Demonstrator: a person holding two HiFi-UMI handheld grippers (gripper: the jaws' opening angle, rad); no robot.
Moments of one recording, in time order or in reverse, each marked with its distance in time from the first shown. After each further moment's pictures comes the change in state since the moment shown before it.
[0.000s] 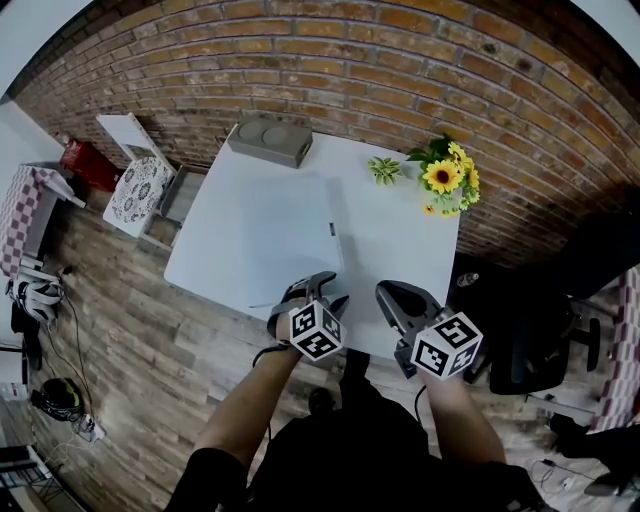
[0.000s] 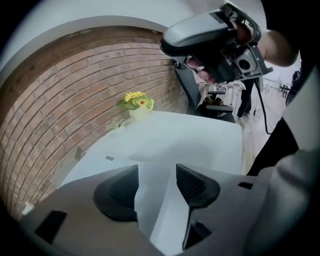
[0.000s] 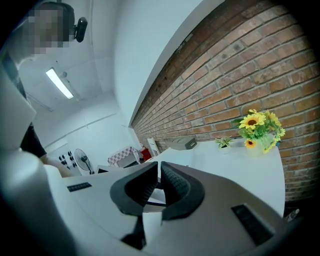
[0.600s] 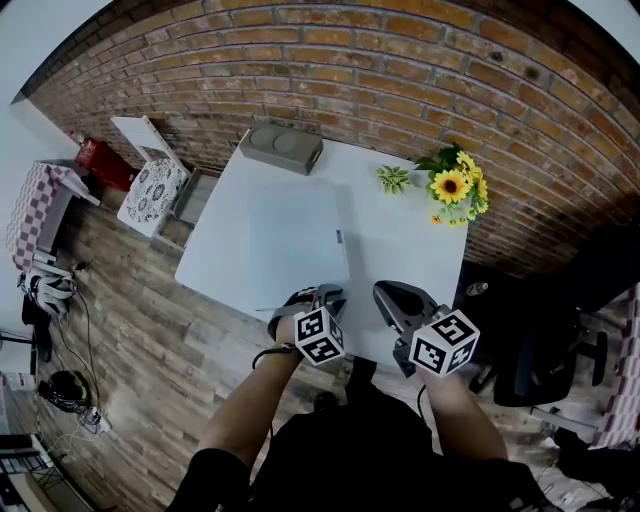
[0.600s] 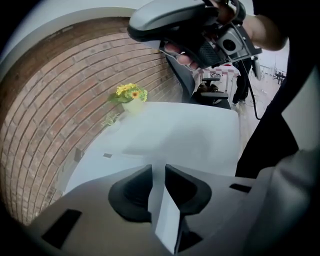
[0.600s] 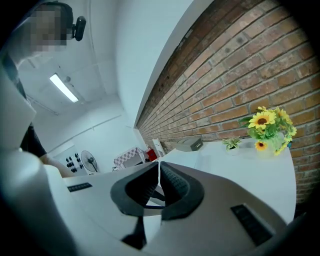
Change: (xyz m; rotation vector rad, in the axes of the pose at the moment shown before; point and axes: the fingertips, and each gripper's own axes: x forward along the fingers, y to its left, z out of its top) left arm 0.004 -0.002 -0.011 0.101 0.114 -0.020; right arm 0.017 -0.004 0.011 0.015 0.003 0.075
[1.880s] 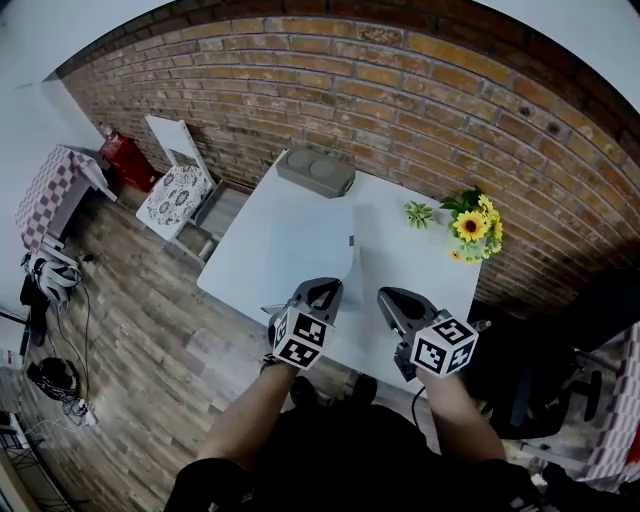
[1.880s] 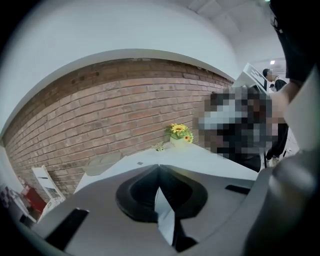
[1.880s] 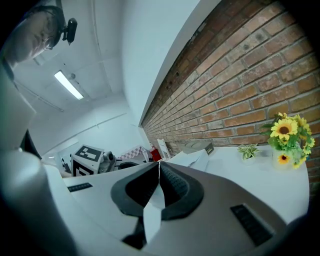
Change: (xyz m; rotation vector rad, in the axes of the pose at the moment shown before) left arm -0.118 0.110 0.008 -0.469 -0.369 0.278; right arm 0.046 0.030 0.026 -0.047 0.013 0.049
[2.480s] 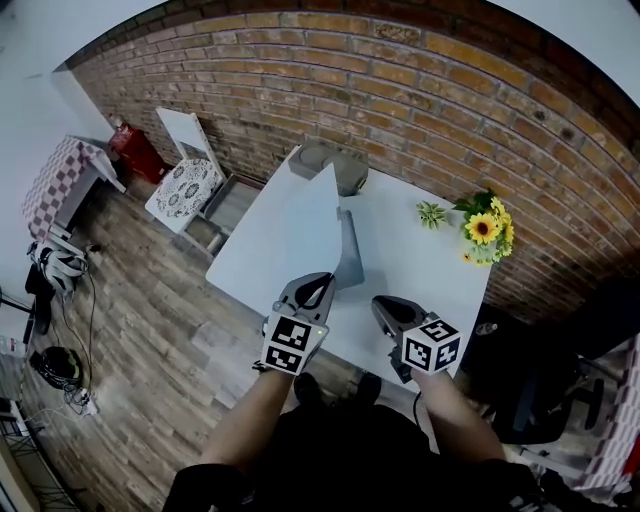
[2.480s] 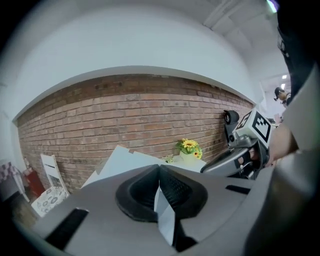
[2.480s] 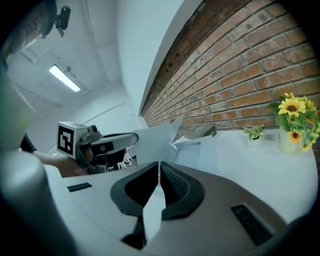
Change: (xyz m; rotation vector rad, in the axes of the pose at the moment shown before) left arm -0.042 0.031 0.018 -0.156 -0.147 0.088; right arm 0.029 -0.003 -0.054 0.013 0.139 0.009
